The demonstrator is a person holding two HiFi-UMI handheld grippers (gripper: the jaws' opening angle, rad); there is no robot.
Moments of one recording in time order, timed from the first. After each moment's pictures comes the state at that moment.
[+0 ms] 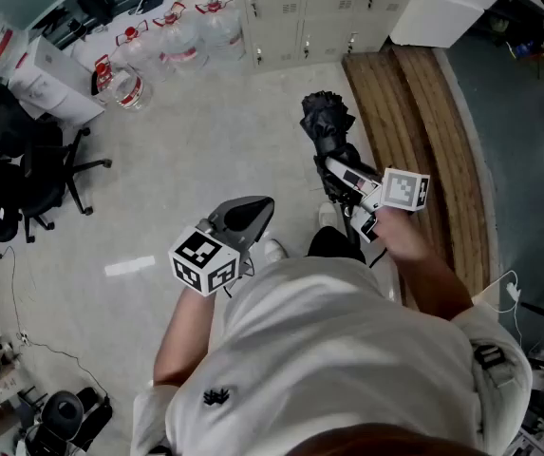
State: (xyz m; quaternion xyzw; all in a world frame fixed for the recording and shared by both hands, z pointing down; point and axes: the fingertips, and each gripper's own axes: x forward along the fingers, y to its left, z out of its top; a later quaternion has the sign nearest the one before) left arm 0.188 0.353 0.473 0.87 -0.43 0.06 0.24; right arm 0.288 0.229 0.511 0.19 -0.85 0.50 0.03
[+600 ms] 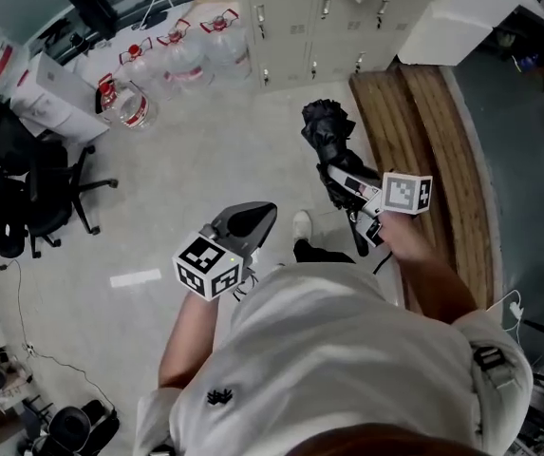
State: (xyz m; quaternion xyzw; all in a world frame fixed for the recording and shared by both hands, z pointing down) left arm 0.139 0.268 0.461 0.87 -0.44 0.06 0.23; right arm 0.240 0.144 0.504 0.19 -0.86 0.47 0.08
